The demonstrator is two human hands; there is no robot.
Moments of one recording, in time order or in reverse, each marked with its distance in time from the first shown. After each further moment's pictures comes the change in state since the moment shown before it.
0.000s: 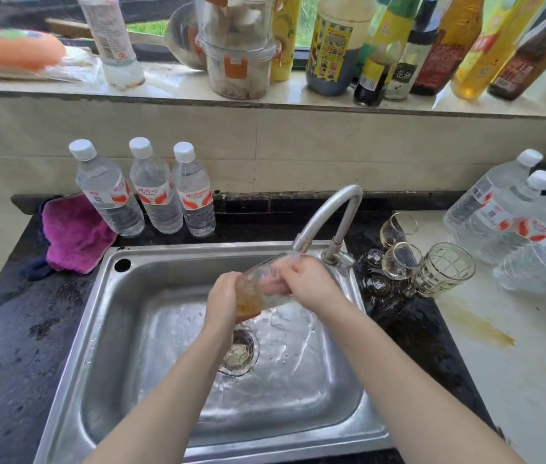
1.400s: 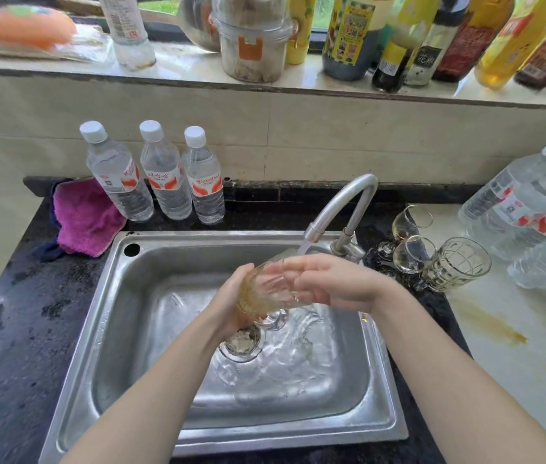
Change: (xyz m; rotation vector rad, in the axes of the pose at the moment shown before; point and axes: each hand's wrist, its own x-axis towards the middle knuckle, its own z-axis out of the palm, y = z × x) left_hand 0.017 -0.015 -0.017 -0.109 -0.414 -0.224; right_hand -0.012 -0.005 -0.031 0.203 -0.616 0.091
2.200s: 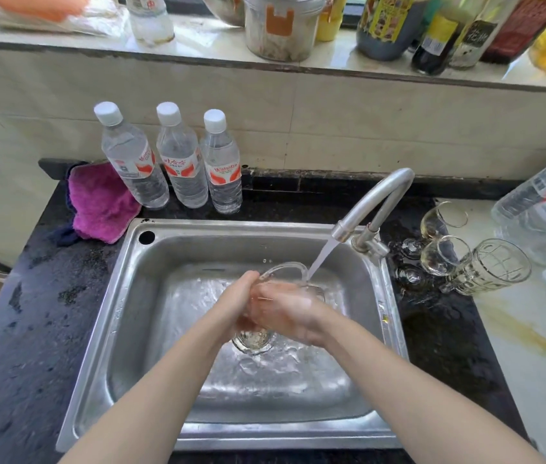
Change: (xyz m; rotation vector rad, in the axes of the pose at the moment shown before) left_hand -0.011 0.000 -0.014 0.194 0.184 -0.092; right_hand 0.086 0.070 0.052 0.071 0.136 -0.108
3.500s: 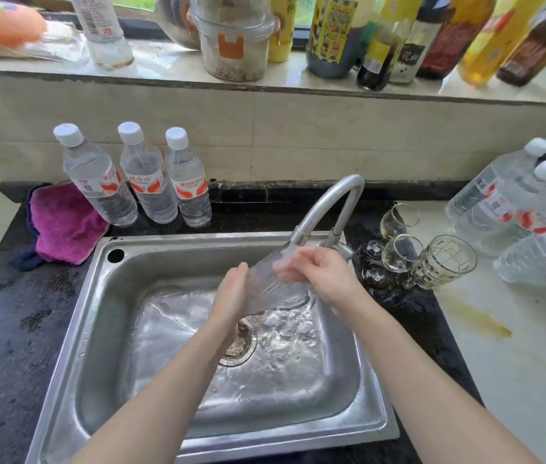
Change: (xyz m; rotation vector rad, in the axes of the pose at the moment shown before) left_hand 0.000 0.016 0.049 -0.092 0.219 0.182; right_hand -0.057 -0.053 -0.060 -0.095 0.460 -0.127
